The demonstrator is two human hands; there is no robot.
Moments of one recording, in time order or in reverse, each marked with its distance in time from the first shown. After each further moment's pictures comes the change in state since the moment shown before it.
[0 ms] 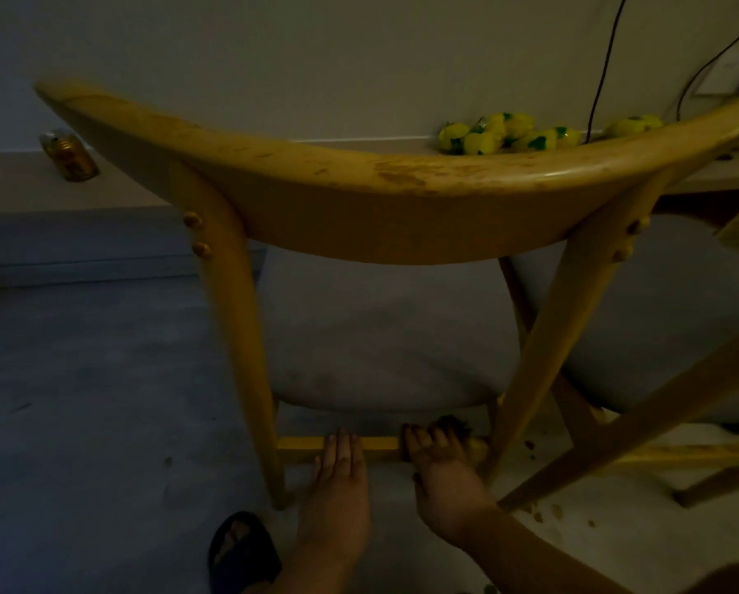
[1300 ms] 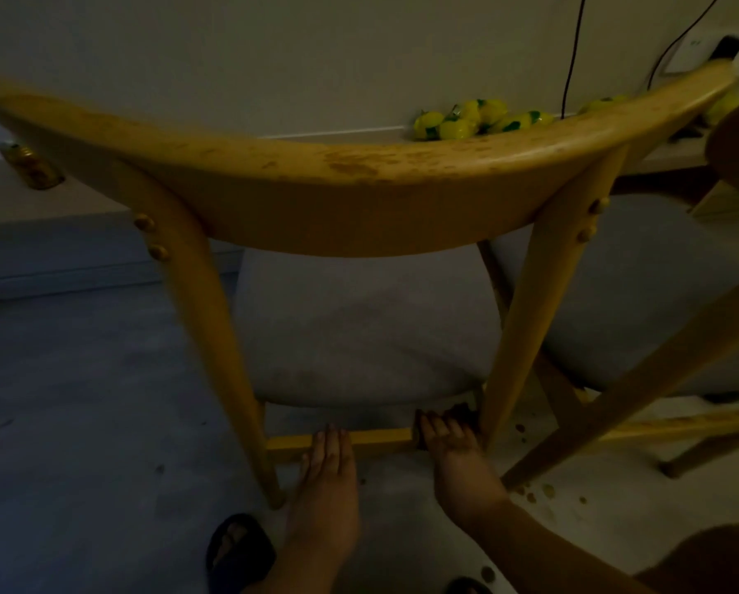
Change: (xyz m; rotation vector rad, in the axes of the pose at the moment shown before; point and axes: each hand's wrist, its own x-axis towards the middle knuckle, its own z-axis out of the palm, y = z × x) left_hand 0.001 -0.004 -0.007 -0.028 -0.043 0.017; right_hand -0.011 0.030 0.010 0.111 0.075 0.124
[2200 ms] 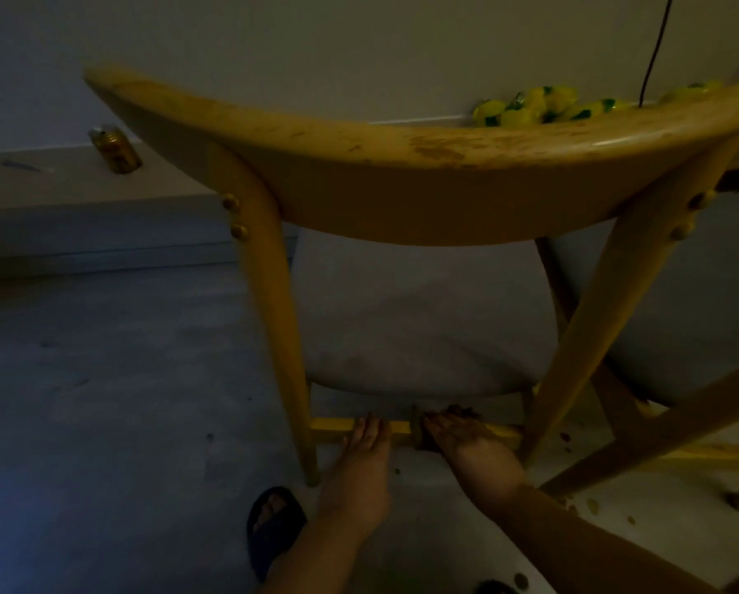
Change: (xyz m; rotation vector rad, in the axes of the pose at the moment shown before) left_hand -0.001 -0.014 -0.007 -0.212 -0.049 0.048; right_hand 0.011 -0.034 -0.022 -0.196 0.155 -0.369
